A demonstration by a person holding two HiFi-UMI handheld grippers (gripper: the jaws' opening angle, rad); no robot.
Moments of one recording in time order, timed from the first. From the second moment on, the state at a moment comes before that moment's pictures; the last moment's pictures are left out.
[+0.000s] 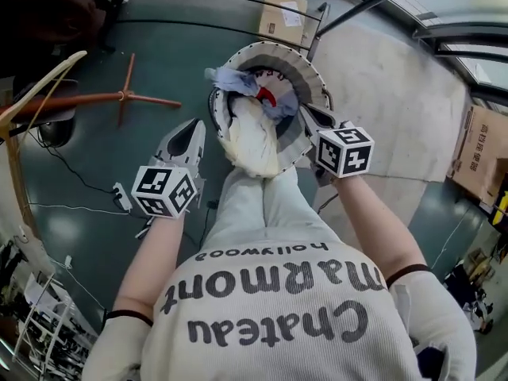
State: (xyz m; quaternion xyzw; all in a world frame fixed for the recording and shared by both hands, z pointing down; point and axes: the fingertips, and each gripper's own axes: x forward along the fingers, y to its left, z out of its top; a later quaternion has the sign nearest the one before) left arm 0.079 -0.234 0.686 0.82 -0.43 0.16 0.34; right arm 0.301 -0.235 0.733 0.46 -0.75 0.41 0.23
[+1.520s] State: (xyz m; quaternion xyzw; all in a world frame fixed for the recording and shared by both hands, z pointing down) left arm 0.051 -0.230 0.894 0.76 -0.53 0.12 0.37; right arm 0.286 -0.196 1.188 0.19 -0.73 0.21 0.62
